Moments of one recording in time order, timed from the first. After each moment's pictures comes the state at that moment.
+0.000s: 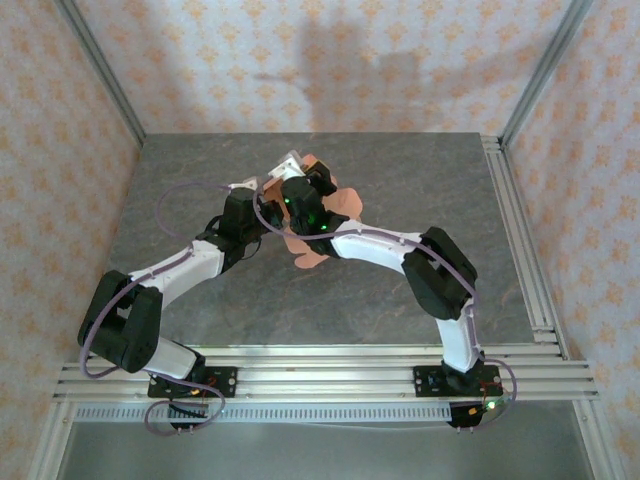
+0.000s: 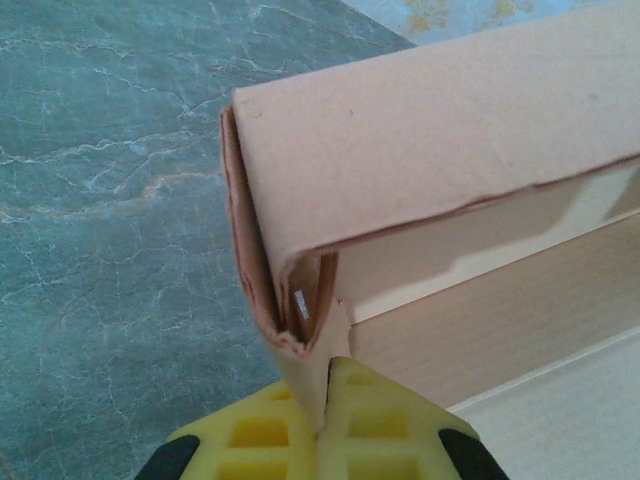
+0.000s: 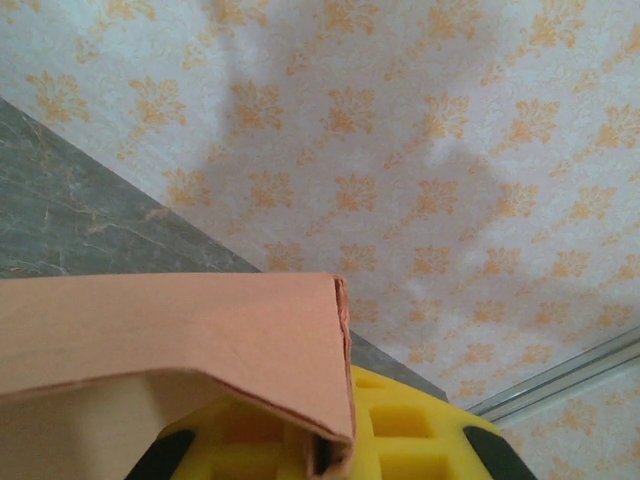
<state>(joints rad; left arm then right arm) -0.36 1.45 0.82 0.09 0.03 -0.68 0.88 2.00 1.47 0.35 1.00 -0.62</state>
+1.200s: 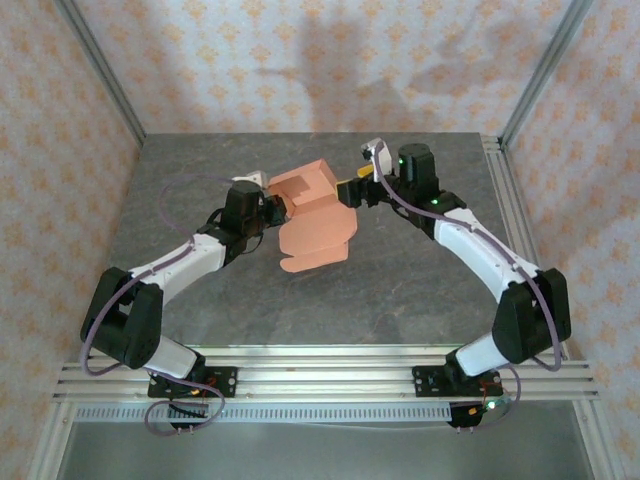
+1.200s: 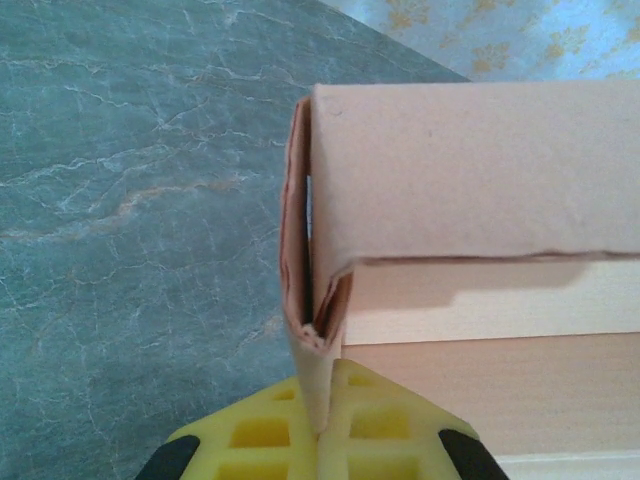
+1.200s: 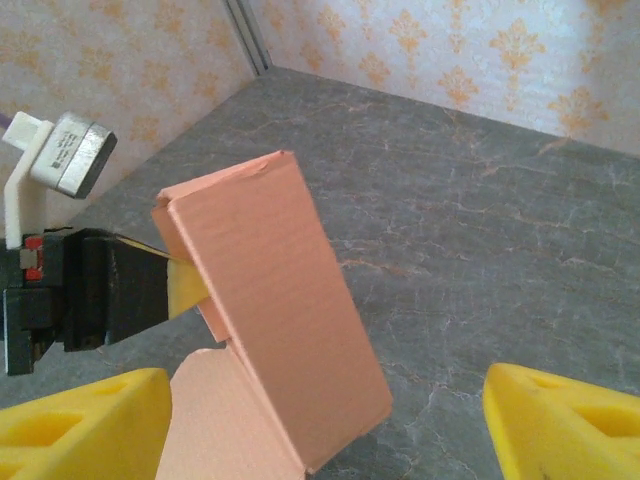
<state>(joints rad) -0.36 1.48 0.89 0.03 0.05 -0.64 0.40 1.50 1.20 -0.15 -0.48 0.07</state>
